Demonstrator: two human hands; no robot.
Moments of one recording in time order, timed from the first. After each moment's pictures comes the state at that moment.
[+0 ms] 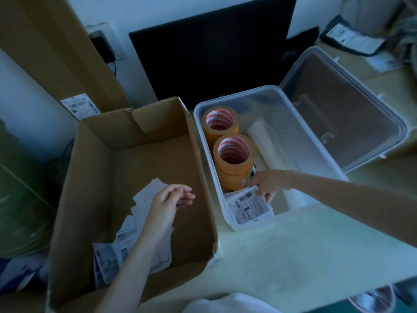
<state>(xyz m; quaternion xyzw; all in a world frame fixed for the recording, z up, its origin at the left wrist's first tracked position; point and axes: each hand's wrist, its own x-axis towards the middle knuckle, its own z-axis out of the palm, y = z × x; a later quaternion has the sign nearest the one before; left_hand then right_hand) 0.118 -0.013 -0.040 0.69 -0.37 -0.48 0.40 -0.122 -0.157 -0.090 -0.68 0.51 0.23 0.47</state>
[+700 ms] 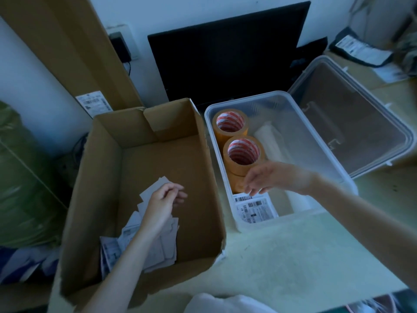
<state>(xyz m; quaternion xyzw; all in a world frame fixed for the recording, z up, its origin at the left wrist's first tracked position) 0.154 -0.014 -0.066 0.72 -0.39 -0.42 0.39 -0.119 -0.127 -0.022 -0.67 0.42 -0.01 0.61</state>
